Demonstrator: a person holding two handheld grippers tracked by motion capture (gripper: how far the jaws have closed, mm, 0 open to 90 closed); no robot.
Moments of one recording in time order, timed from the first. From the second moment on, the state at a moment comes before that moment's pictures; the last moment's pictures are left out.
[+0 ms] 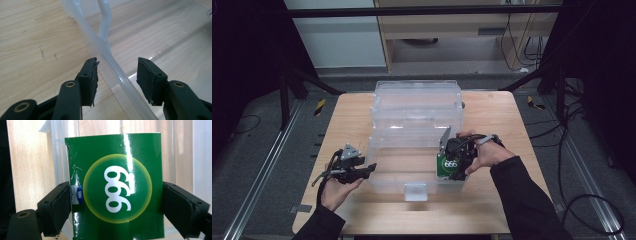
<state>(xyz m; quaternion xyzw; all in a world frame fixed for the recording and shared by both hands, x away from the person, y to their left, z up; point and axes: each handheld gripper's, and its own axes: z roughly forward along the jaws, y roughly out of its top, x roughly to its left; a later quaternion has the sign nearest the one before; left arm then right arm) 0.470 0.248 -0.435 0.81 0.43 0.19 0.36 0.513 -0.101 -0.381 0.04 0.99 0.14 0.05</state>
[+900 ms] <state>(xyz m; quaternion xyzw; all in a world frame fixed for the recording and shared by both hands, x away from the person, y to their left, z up) 0.463 0.262 -0.414 0.78 0.43 0.22 0.40 0.497 -0.124 -0.340 0.11 0.97 0.21 0.09</state>
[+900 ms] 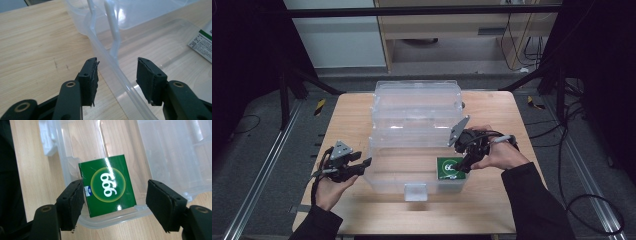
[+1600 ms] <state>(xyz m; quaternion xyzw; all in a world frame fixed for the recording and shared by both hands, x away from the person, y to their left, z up) 0.463 0.285 -0.404 0.76 0.45 0.24 0.41 0.474 -0.098 -0.341 0.09 0.97 0.23 0.07</state>
